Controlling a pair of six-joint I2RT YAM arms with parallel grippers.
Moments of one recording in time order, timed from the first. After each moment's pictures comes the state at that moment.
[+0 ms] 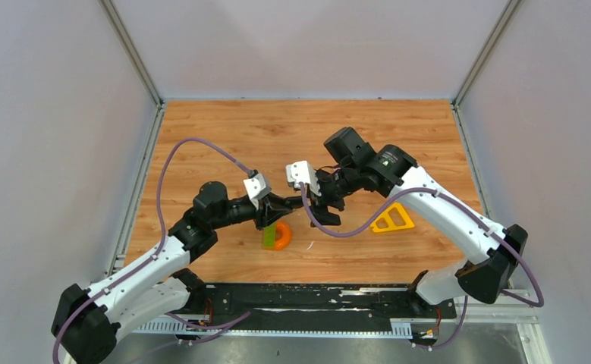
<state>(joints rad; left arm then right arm) -0.66 0.86 0.51 0.20 0.54 0.00 0.82 1.44 1.53 -1.05 -0.62 -0.74</state>
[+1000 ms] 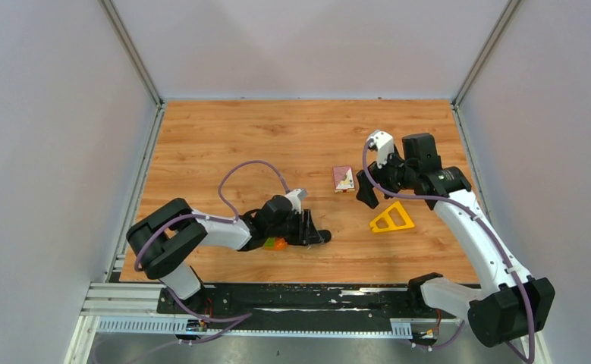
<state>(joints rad) -0.90 1.61 0.55 0.45 0.28 -0.84 0.29 1.13 1.08 -0.75 -0.41 -0.31</state>
